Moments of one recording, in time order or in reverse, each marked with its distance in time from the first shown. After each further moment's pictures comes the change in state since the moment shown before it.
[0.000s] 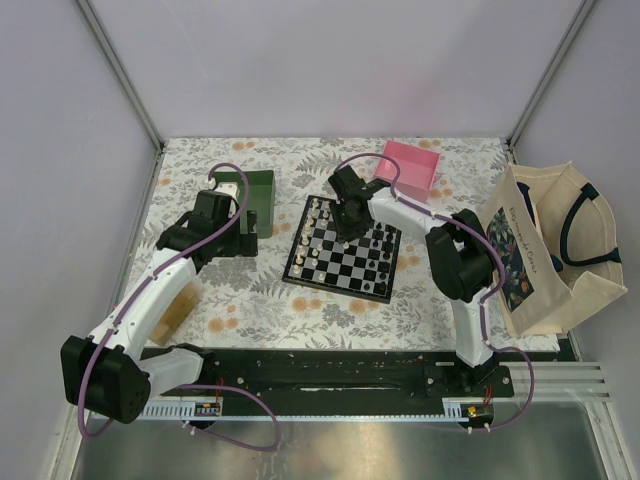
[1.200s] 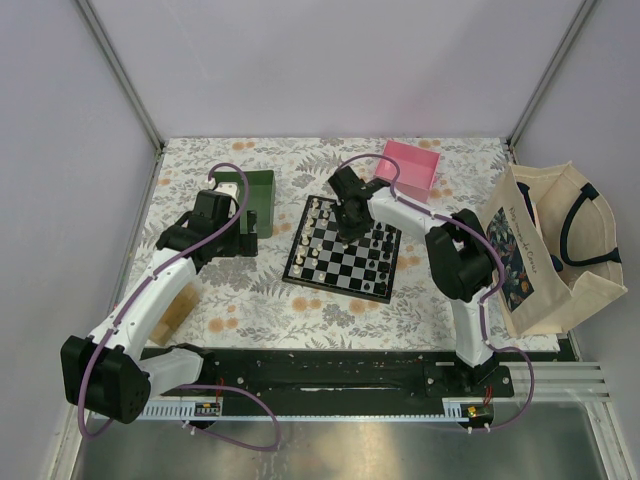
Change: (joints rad) left arm 0.001 0.000 0.000 0.000 0.001 0.000; right arm 0.000 0.004 0.003 -0.033 0.011 -0.008
